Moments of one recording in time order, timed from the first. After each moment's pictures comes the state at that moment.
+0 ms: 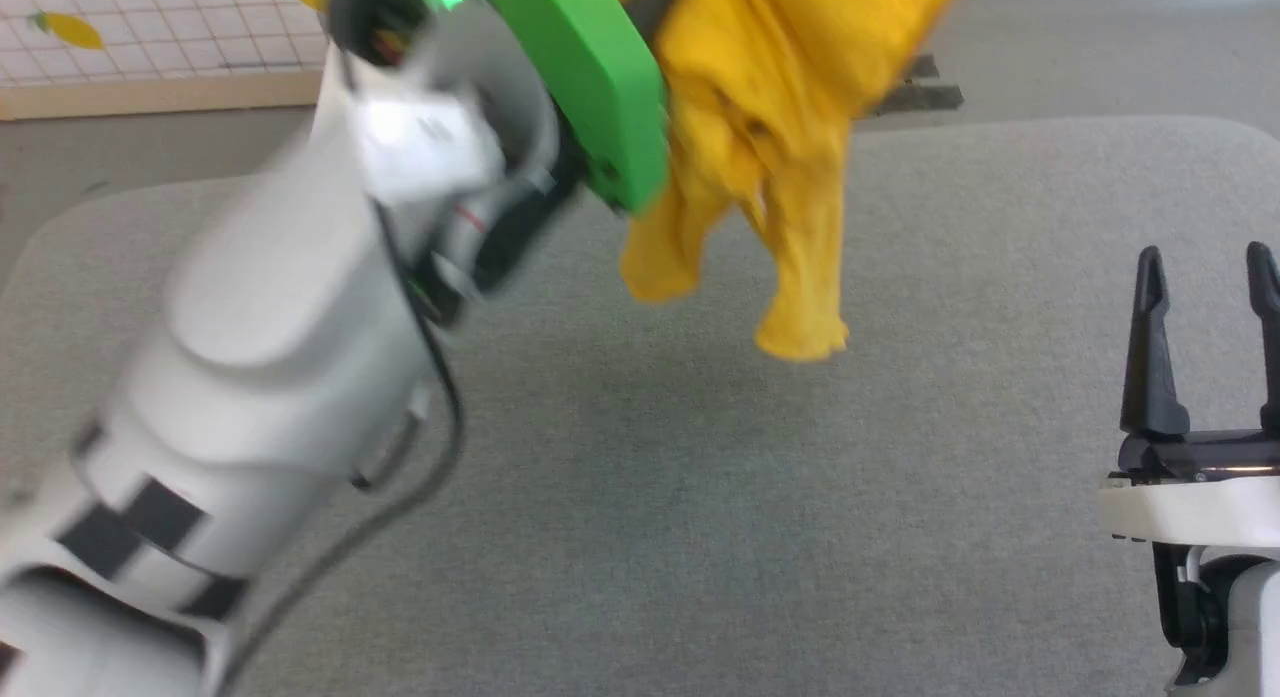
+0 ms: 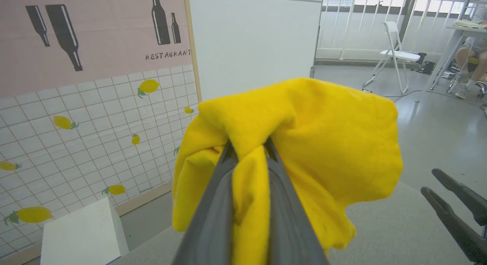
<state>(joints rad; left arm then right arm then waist) -1.11 0.36 -0.81 0.12 -0.94 0.13 0.26 -0.12 -0.05 -0.18 -0.11 -0.01 0.13 -0.26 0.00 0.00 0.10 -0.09</state>
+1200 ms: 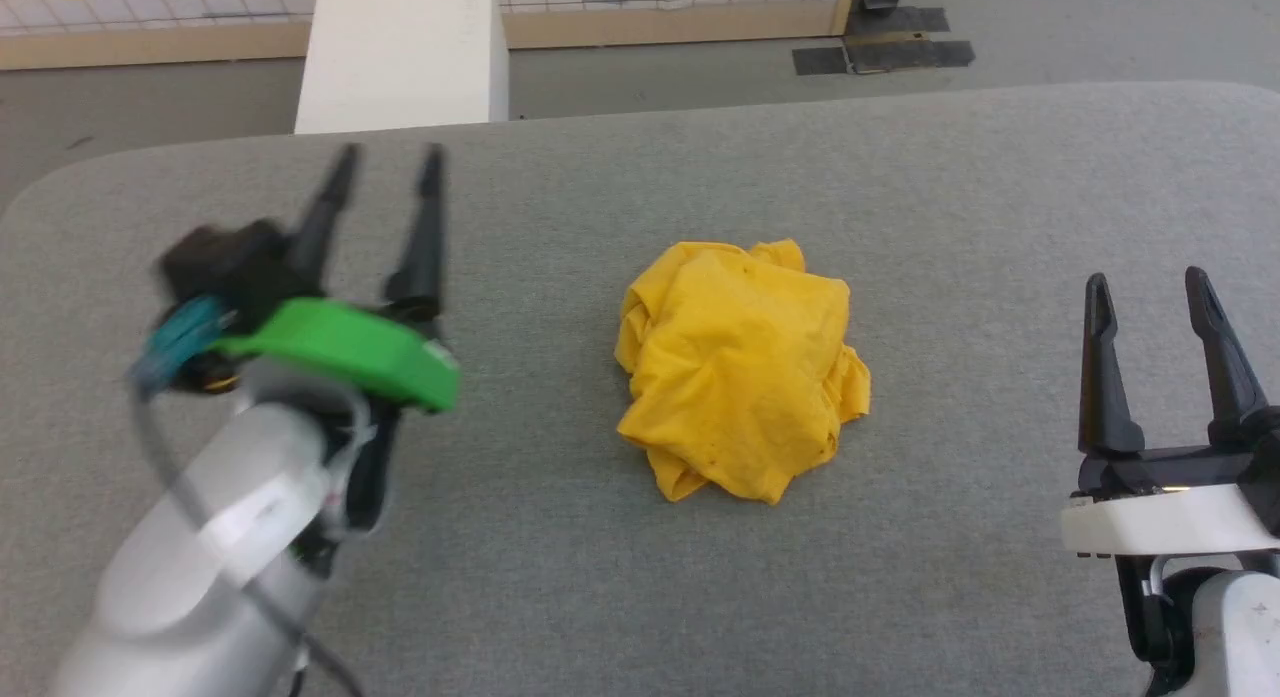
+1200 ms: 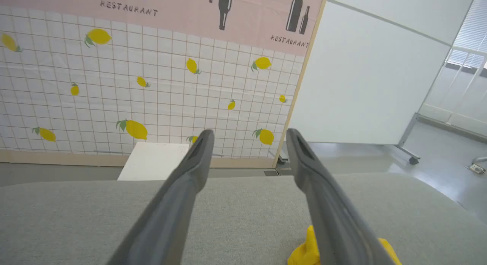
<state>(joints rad) -0.56 0.47 -0.60 0.08 -0.83 0.25 -0.25 -0.11 -0.05 -0.14 -0.05 0.02 0.13 -0.26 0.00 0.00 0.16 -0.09</state>
